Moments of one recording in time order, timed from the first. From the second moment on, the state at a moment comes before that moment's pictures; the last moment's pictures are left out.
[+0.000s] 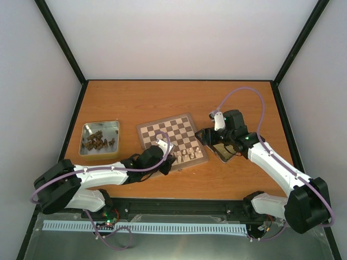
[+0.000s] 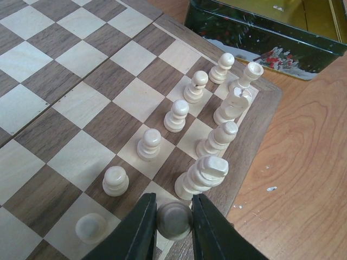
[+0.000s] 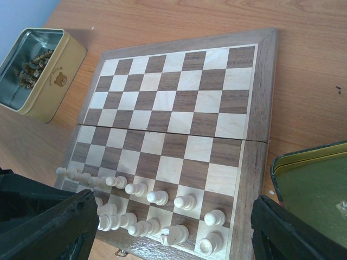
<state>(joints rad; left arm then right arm) -0.97 1.30 0.49 0.17 -0.10 -0.35 0.43 1.19 0.82 -0.35 -0.38 0.26</state>
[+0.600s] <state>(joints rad) -0.97 1.27 0.49 0.15 -0.11 -0.32 0.43 1.19 0.82 -0.35 -0.38 0.26</state>
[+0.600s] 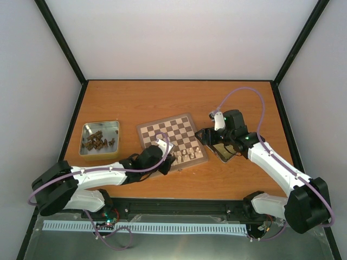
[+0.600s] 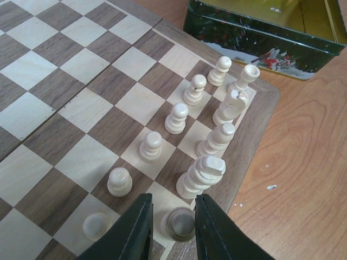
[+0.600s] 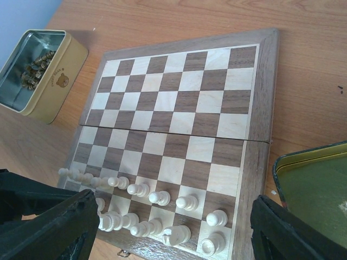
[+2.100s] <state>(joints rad) -0.98 0.72 0.72 -0.15 -0.52 -0.38 1.13 1.42 0.79 -0.39 0.12 0.71</state>
